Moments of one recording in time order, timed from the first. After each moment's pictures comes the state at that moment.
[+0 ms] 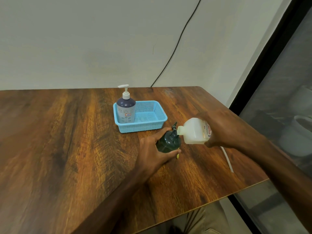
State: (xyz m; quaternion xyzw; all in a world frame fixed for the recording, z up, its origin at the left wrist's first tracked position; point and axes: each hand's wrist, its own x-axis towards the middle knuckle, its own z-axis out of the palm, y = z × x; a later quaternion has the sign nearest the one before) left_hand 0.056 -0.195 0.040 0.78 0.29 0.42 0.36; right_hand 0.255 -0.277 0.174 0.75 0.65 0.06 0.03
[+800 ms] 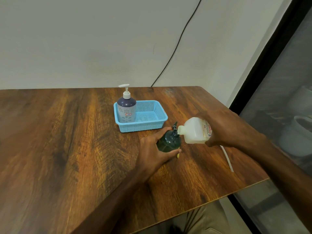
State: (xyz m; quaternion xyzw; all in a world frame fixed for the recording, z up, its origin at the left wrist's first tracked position) left_hand 0.056 -0.197 0.044 0.78 0.30 0.42 0.36; right_hand 0.250 -0.278 0.180 0.76 0.64 0.03 0.04
